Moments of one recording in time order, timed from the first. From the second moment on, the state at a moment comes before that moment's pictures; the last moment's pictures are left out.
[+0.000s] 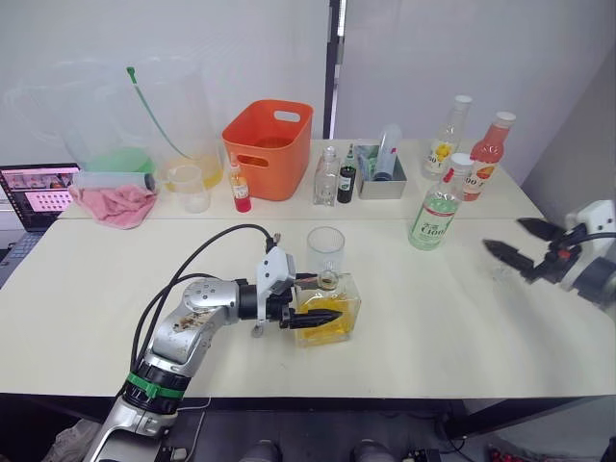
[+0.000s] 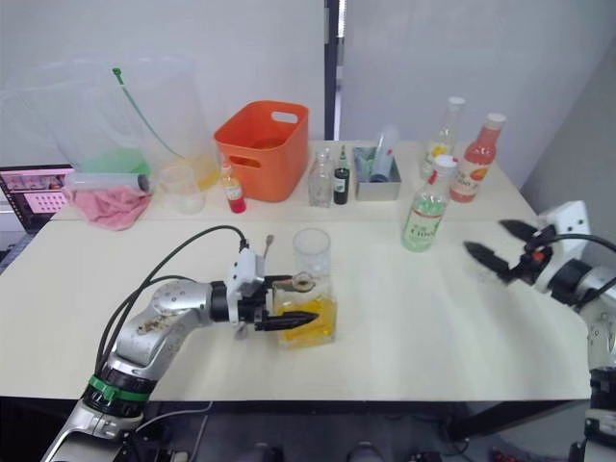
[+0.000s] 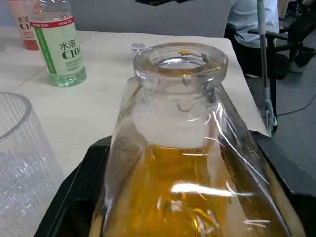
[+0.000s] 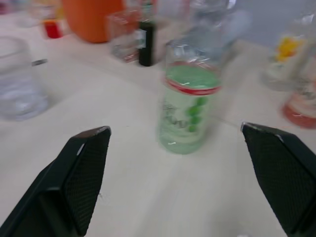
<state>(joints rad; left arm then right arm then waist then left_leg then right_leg) -0.46 0.45 -0.17 -0.12 -0.40 0.38 -1.08 -0.32 -0.90 -0.32 0.11 0.56 0.40 1.05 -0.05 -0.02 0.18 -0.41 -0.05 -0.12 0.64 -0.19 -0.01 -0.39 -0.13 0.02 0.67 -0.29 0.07</state>
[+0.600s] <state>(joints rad) -0.22 0.64 0.14 -0.42 -0.55 0.61 -0.88 -0.49 -0.89 -0.07 -0.09 0.64 0.60 1.21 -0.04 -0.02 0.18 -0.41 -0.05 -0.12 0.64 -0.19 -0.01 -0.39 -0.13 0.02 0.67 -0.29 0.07</state>
